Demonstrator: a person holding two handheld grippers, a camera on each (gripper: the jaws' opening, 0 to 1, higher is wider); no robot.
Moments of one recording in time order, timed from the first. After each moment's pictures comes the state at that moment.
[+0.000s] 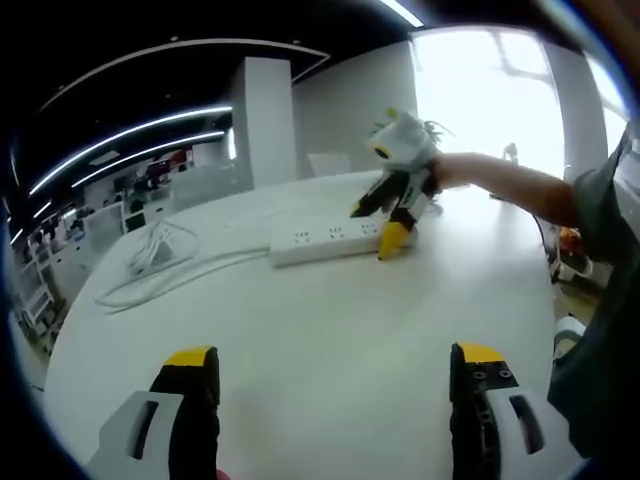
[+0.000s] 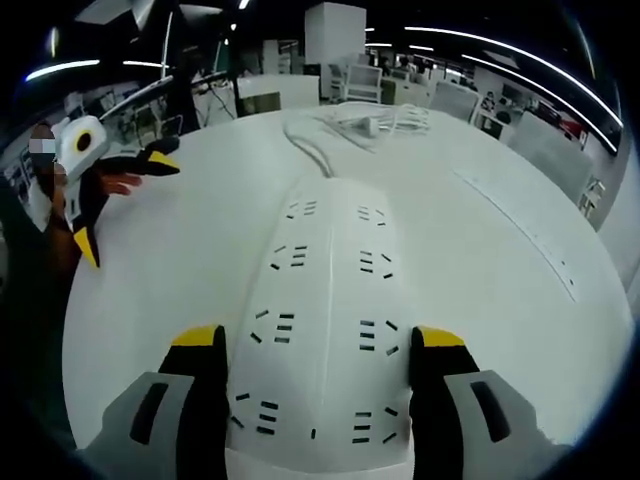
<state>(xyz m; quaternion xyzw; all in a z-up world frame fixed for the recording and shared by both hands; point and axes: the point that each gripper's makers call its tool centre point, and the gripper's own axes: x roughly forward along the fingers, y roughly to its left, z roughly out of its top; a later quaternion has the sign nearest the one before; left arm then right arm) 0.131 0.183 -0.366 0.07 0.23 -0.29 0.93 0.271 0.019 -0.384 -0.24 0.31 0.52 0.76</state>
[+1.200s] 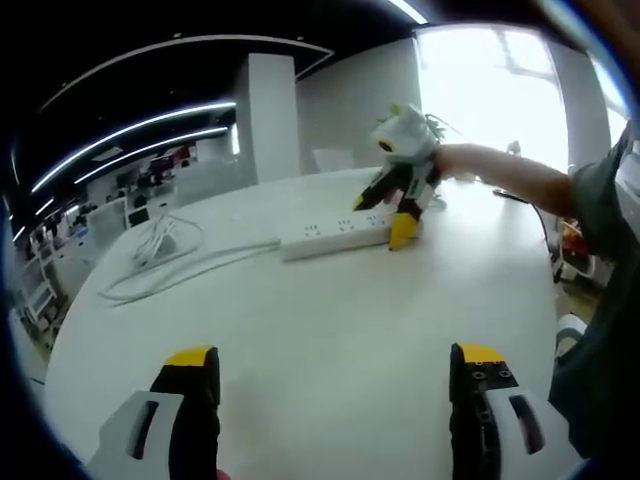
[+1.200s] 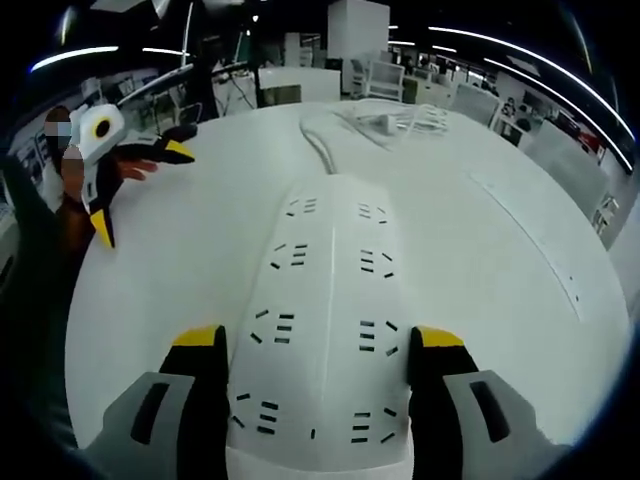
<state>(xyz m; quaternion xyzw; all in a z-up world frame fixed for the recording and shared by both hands) 0.128 0.188 -0.372 0.07 0.24 -0.28 0.93 0.268 0.014 -0.384 -0.26 0.31 0.55 0.73</state>
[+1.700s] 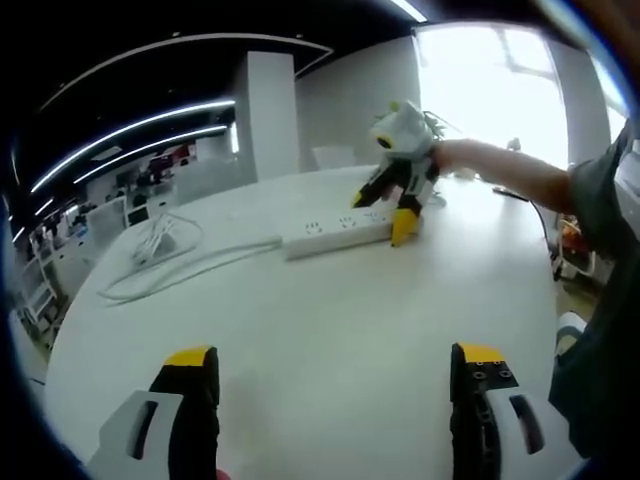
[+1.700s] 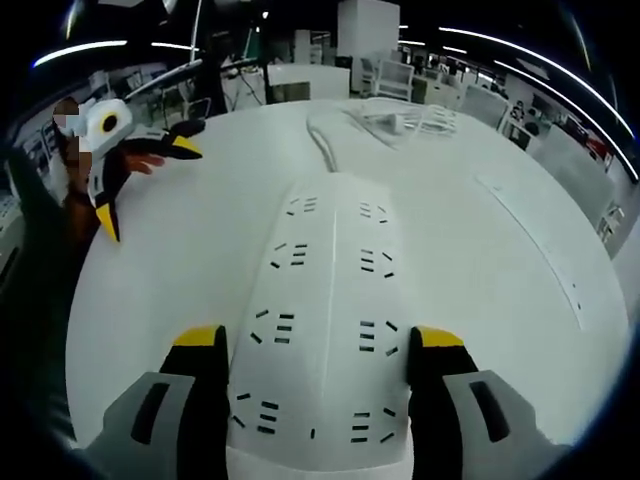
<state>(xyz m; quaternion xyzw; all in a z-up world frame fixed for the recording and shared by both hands) 0.128 0.188 -0.373 0.08 0.24 -0.28 0.93 0.266 0.012 -0.384 -0.27 0.31 0.56 0.72</state>
